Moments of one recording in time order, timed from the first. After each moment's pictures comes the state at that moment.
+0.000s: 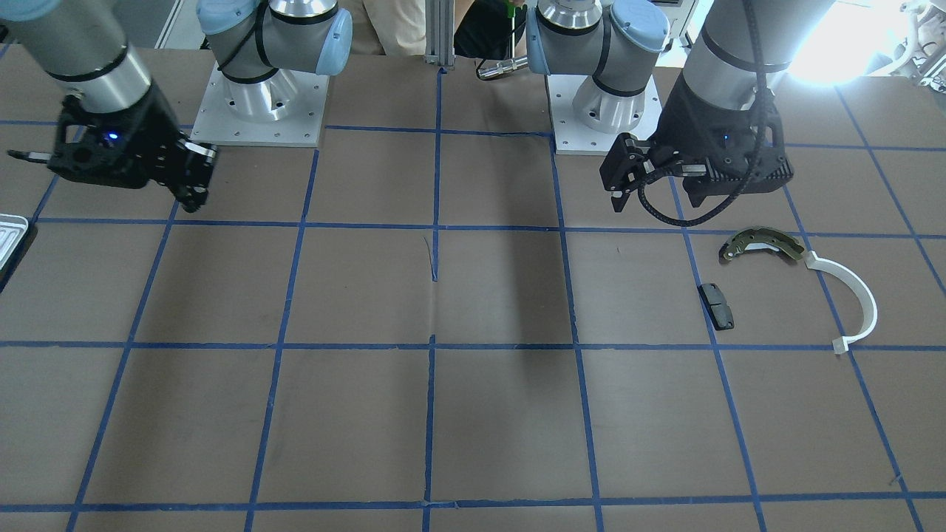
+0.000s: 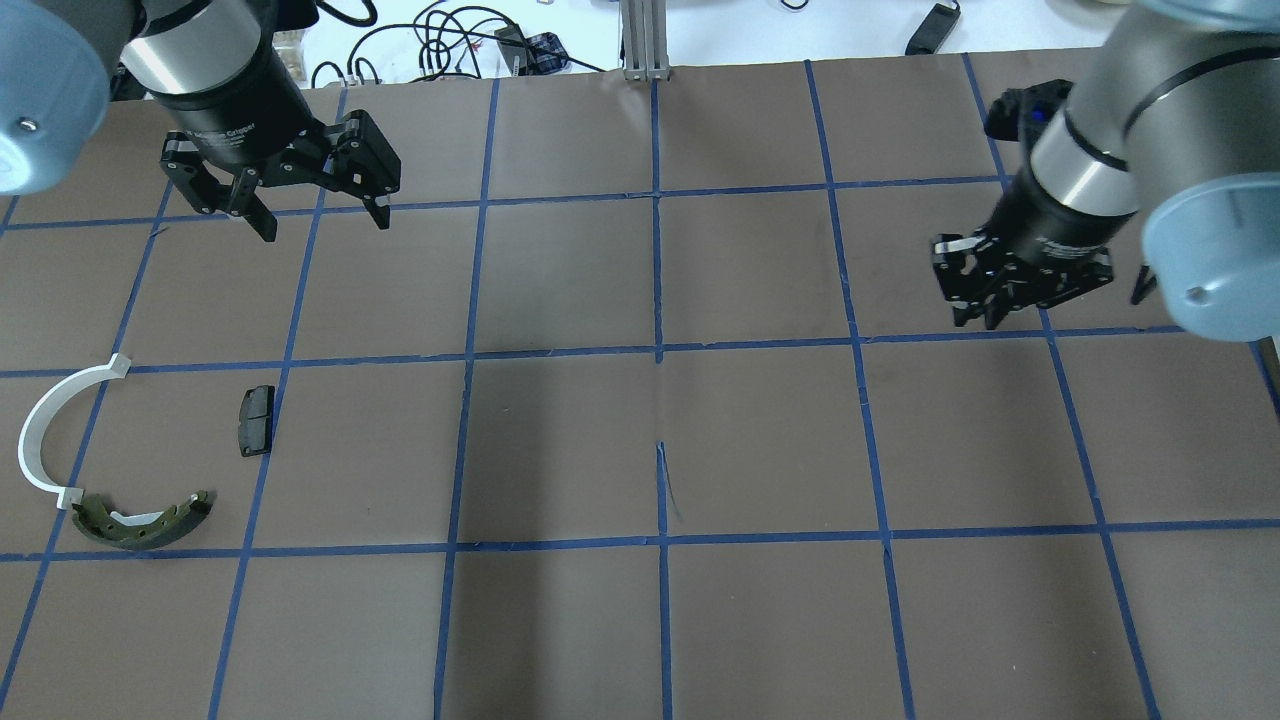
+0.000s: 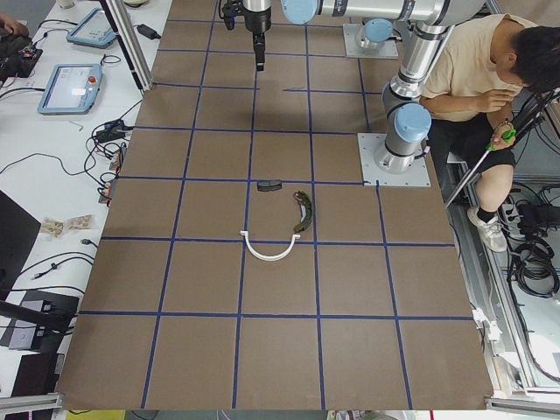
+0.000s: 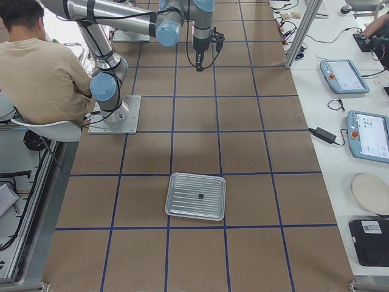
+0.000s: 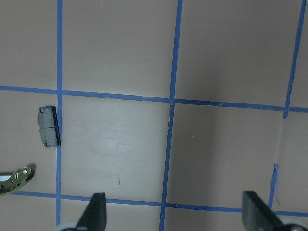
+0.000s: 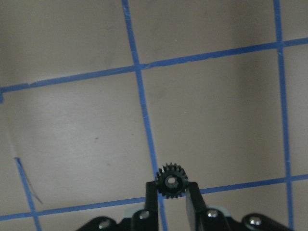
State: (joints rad) left arm -1.56 -1.61 -1.50 -1.60 1.59 -0.07; right arm 1.53 -1.64 1.83 -1.75 -1.54 0.12
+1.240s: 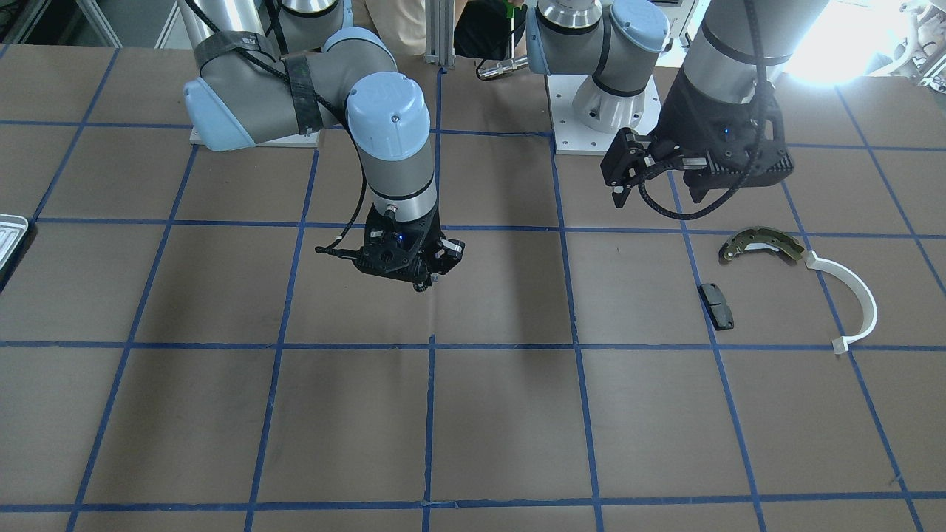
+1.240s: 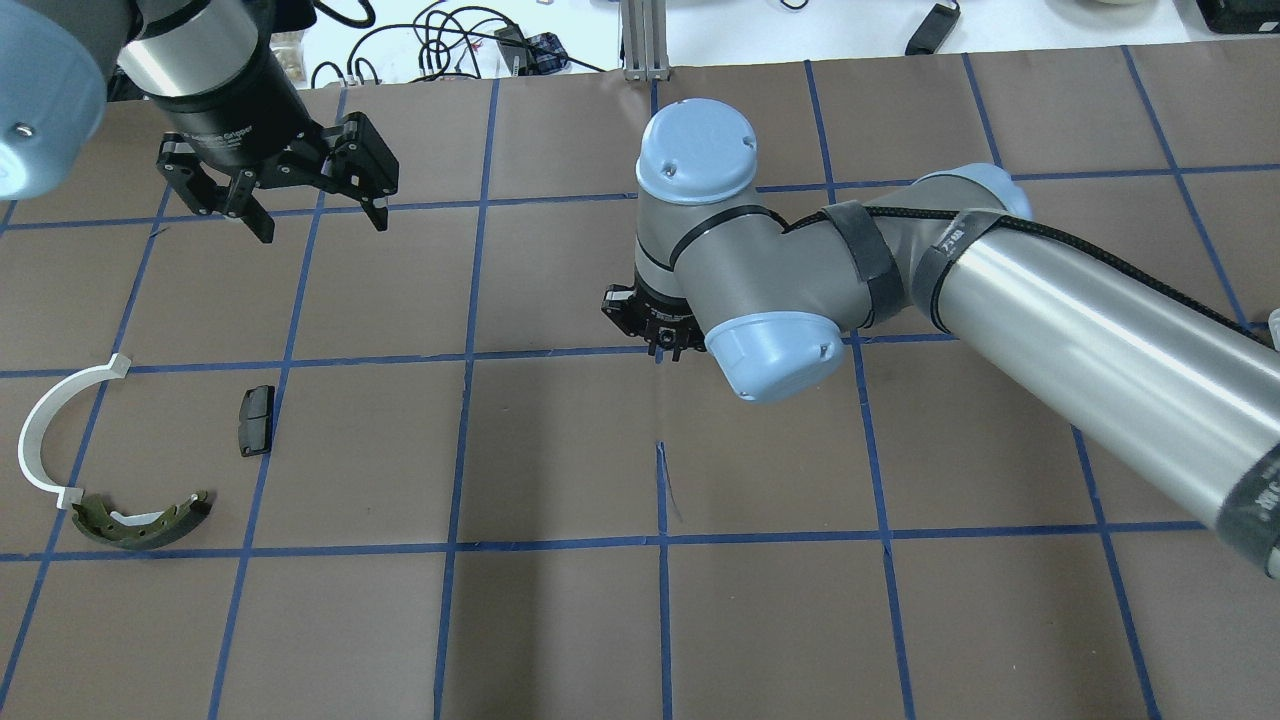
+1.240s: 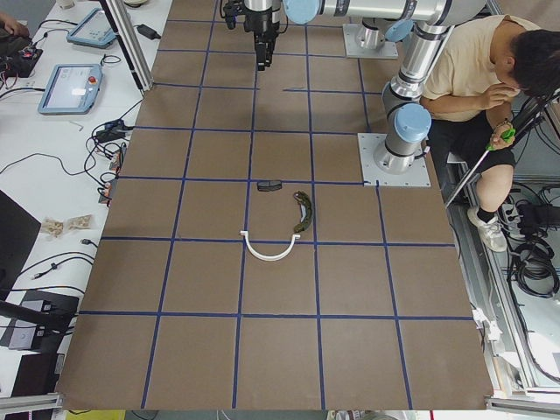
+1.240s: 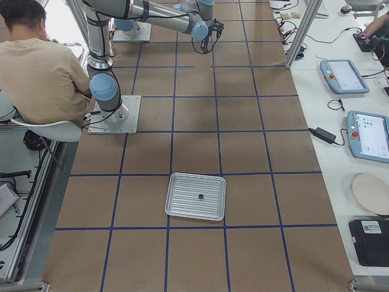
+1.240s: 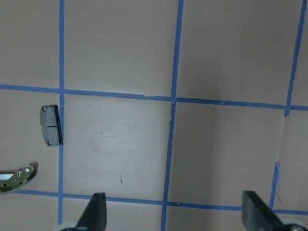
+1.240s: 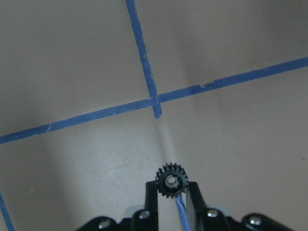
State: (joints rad) left arm -1.56 -1.61 -1.51 -1.60 1.59 -0.07; right arm 1.95 -1.27 1.76 -2.13 -1.50 0.63
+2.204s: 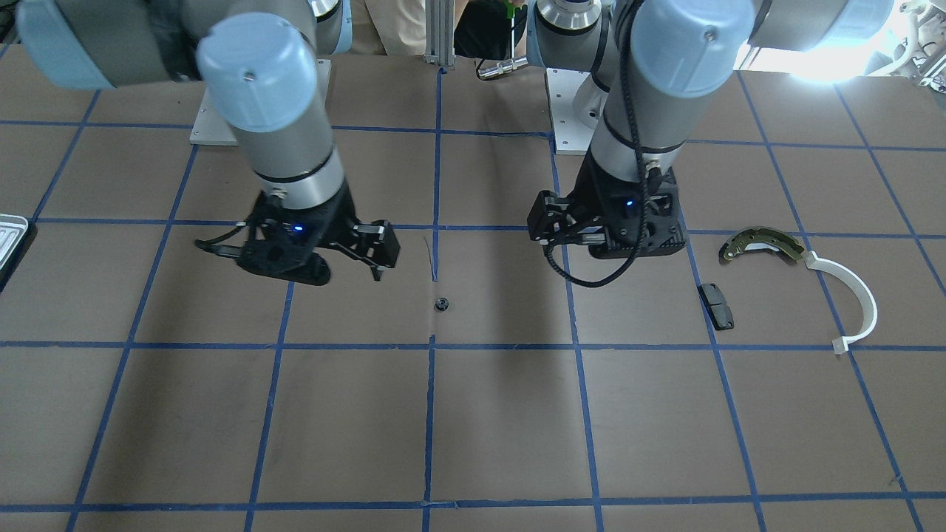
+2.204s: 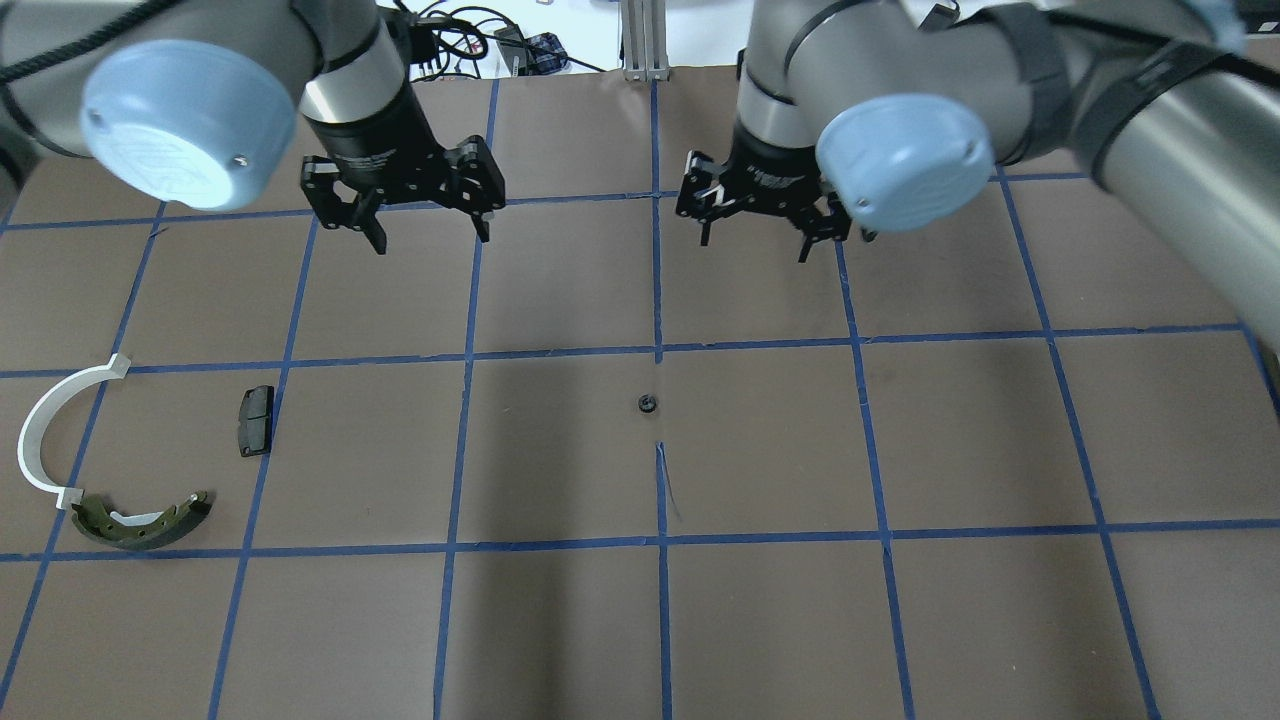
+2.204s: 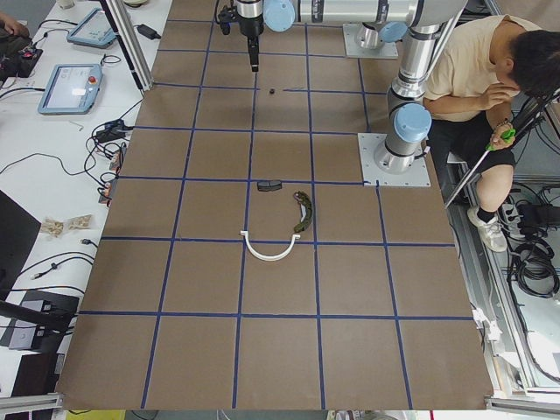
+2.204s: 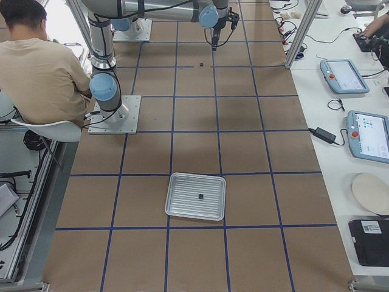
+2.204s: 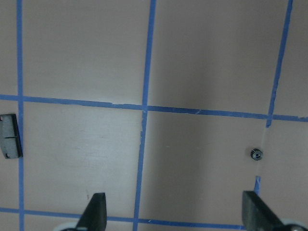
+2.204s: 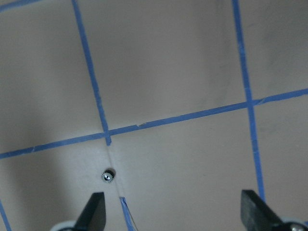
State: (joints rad) left arm -1.71 -1.75 -1.52 -1.46 1.57 -0.22; right arm 1.72 -1.36 1.50 -1.72 -1.51 0.35
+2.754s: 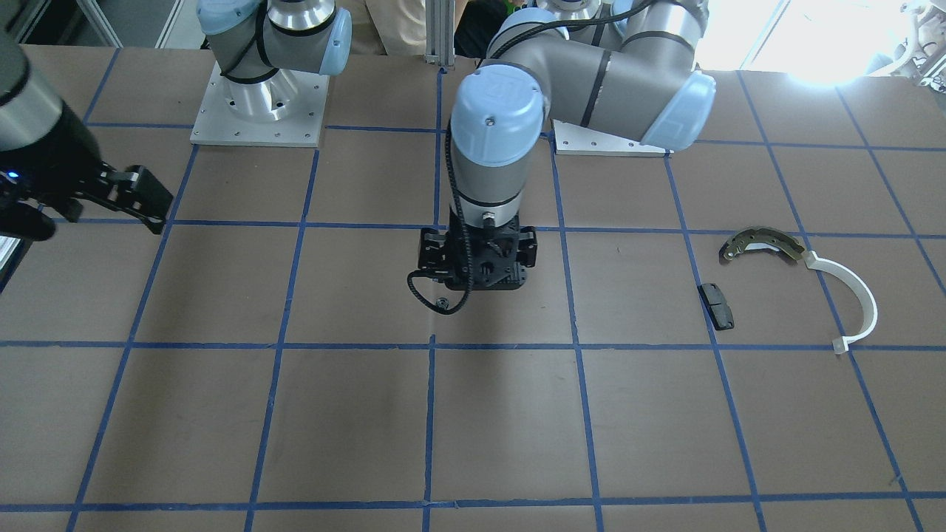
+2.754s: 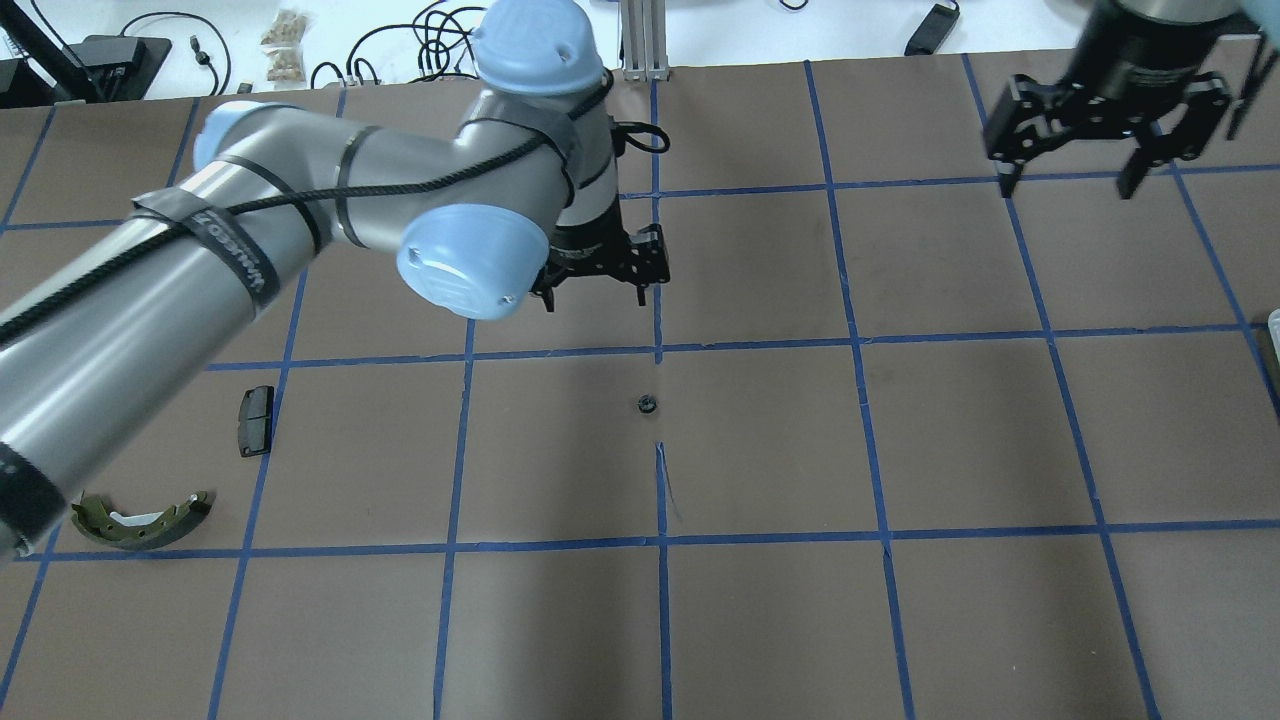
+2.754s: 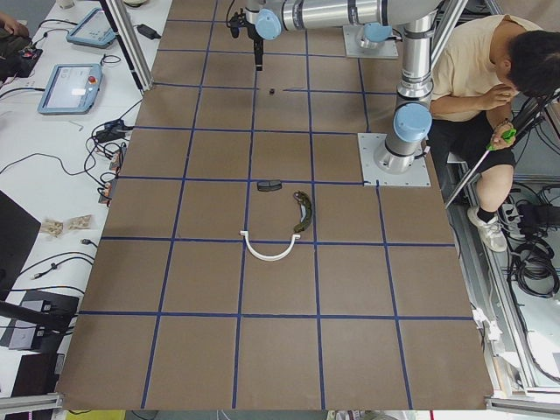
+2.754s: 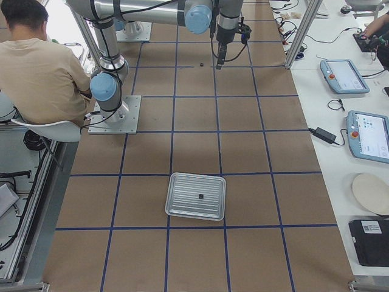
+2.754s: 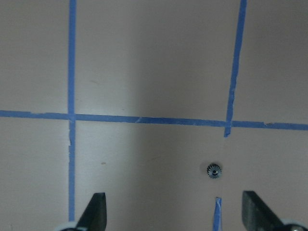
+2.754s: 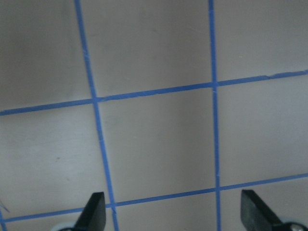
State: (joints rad) left arm -1.93 -1.90 -1.61 -1.21 1.57 -0.38; right arm 1.33 -1.47 1.46 -1.46 -1.66 -0.14
